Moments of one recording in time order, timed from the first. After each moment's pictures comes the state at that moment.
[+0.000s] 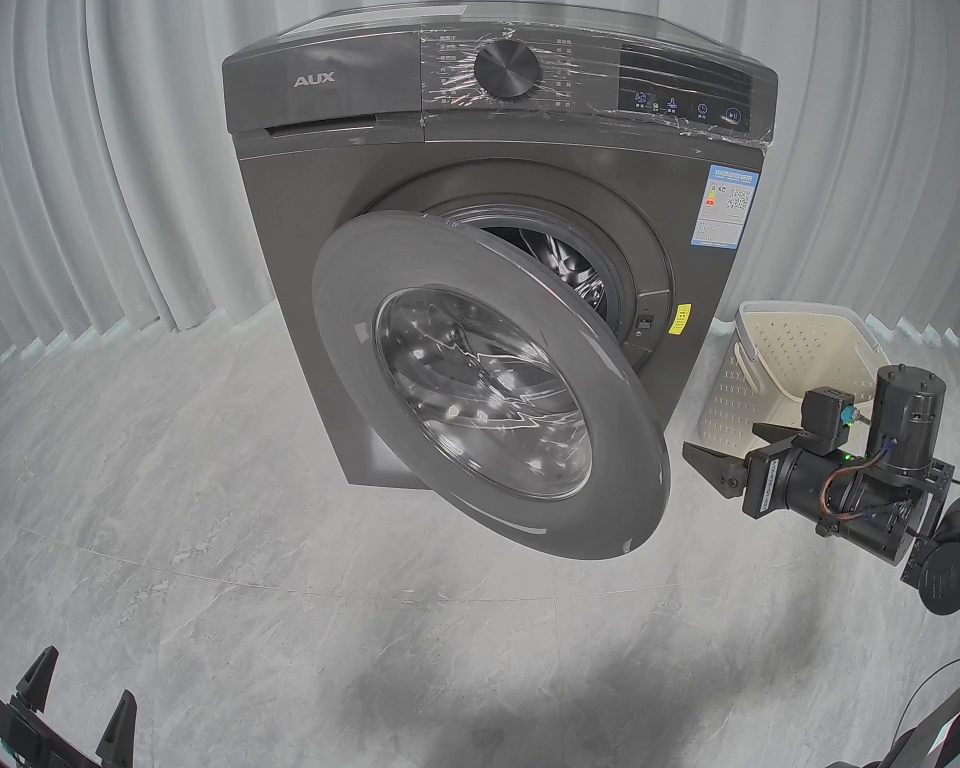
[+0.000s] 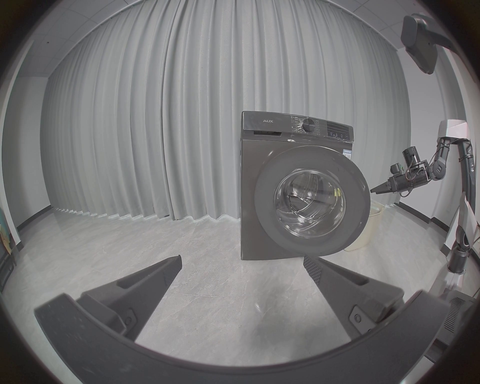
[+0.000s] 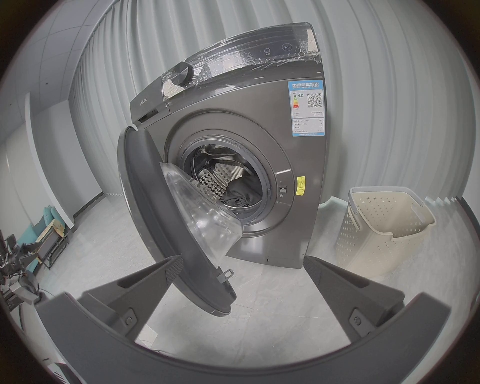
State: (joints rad) left arm 0.00 0.01 -0.02 0.00 -0.04 0.01; right arm 0.42 1.55 -0.53 -0.80 -0.05 0.08
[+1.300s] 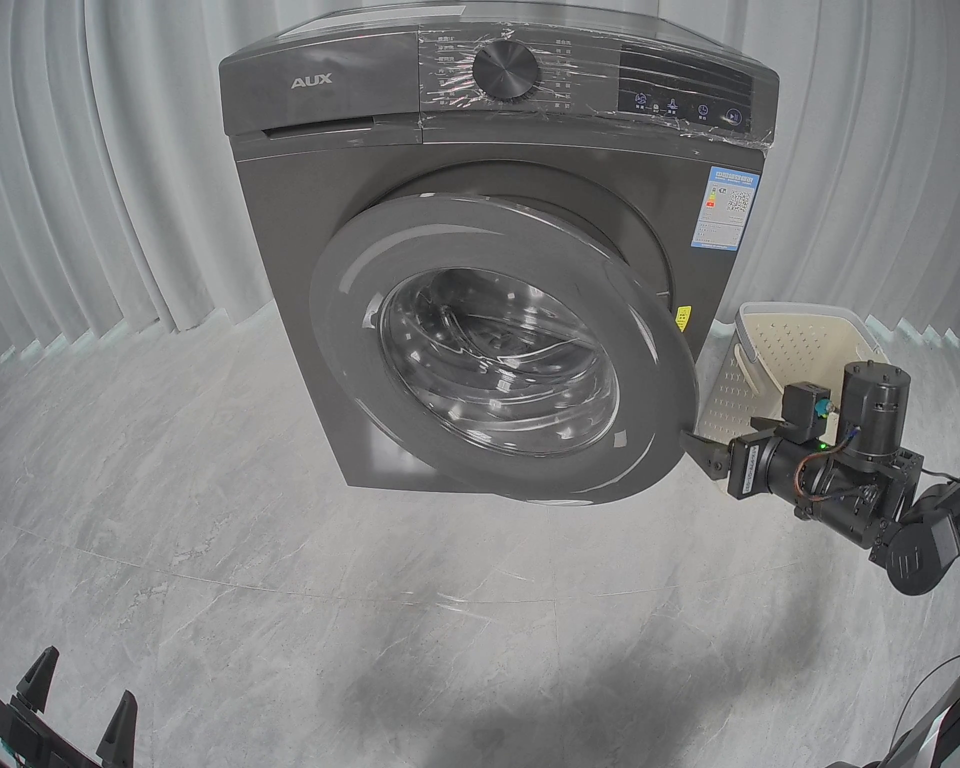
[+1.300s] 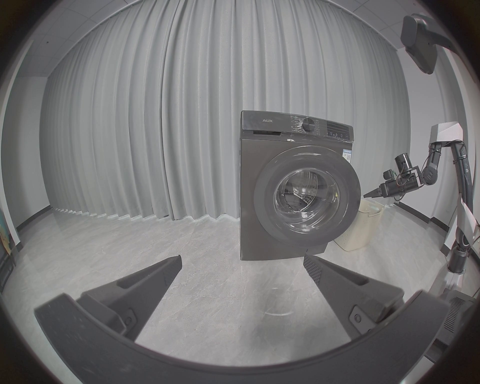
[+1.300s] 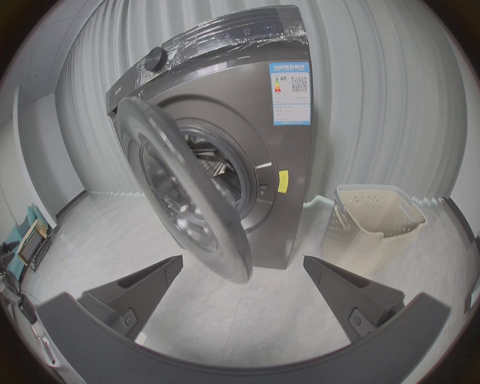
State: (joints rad) left arm 0.00 0.02 -0.02 0.00 -0.04 0.01; right arm 0.37 1.69 -0.59 -0.86 -0.09 0.06
